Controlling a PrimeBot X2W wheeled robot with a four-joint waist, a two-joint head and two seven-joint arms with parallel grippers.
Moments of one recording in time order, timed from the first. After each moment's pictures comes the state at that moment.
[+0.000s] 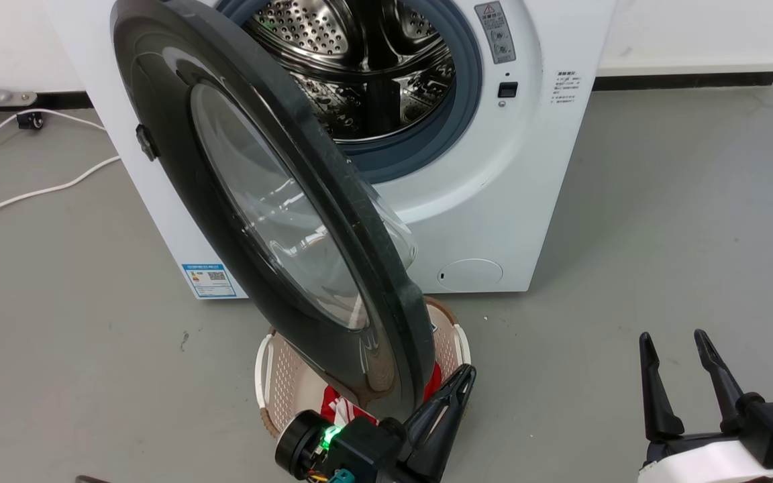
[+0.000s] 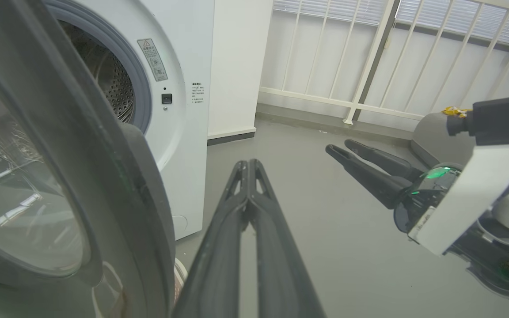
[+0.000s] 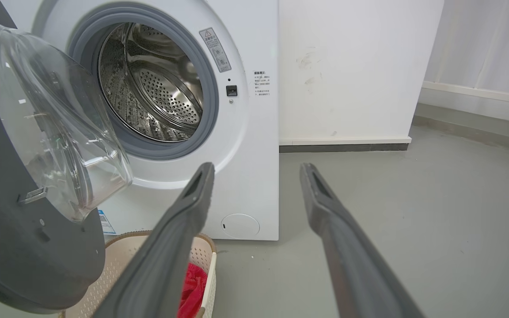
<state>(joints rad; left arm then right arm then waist) -0.04 0.14 -0.68 -0.15 -0.29 0.05 -0.08 0.09 -0.05 -0.05 0.04 0.09 0.13 -0.23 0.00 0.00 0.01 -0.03</state>
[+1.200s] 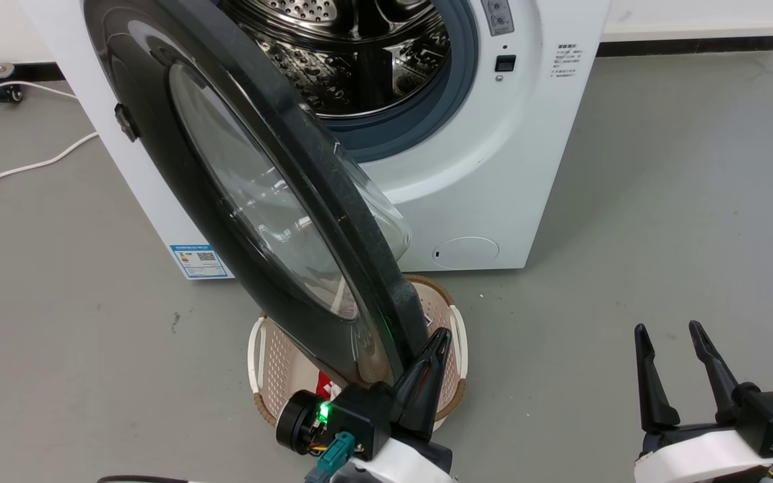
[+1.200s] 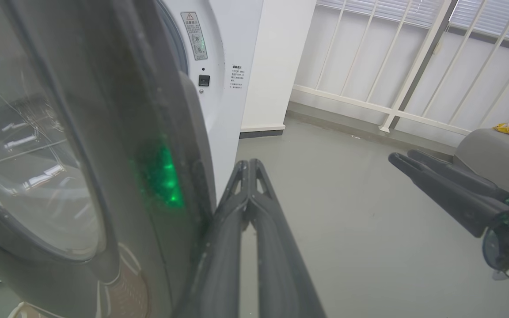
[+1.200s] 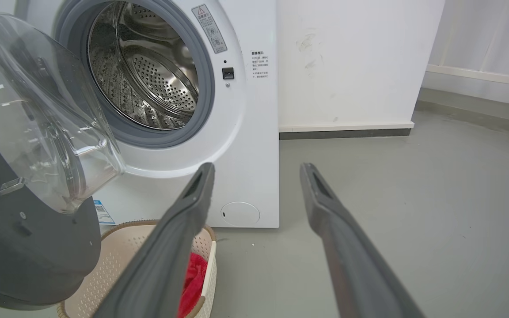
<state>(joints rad) -0.15 0.05 -0.62 0.12 -0.31 0.16 -0.24 0.06 -0.05 -0.04 0.06 0.10 0.13 -0.23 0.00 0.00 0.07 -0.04</state>
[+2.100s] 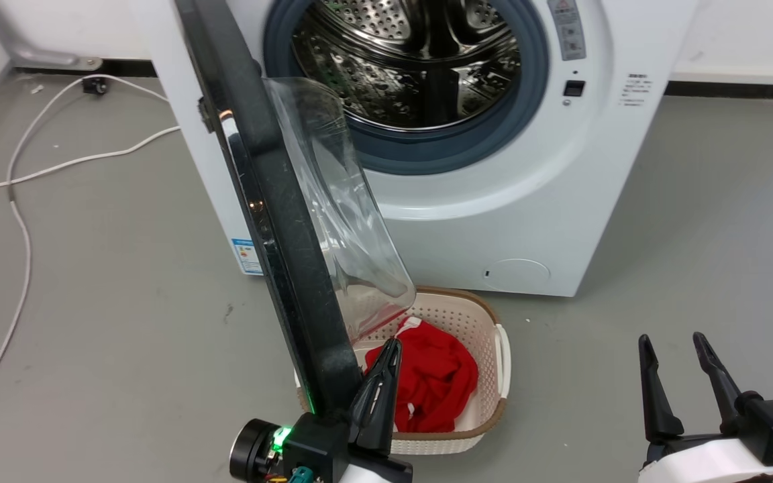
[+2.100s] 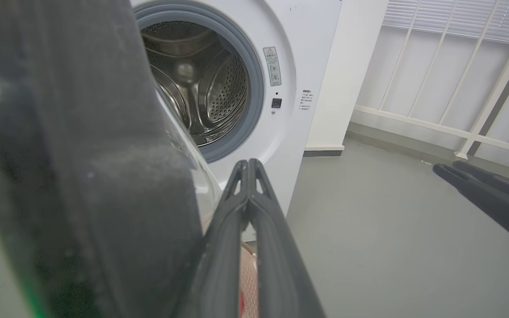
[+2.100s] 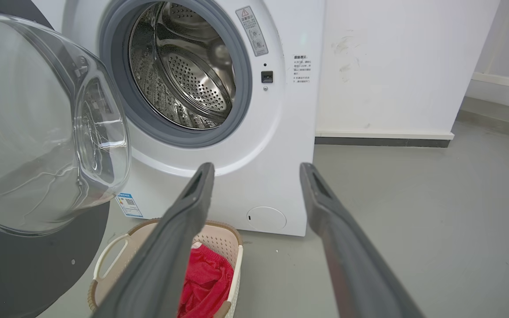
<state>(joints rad) -0.05 0.12 -0.59 0.00 -0.28 0.24 -0.26 0.09 -0.05 -0.04 0.04 0.10 0.13 -0.20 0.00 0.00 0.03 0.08</state>
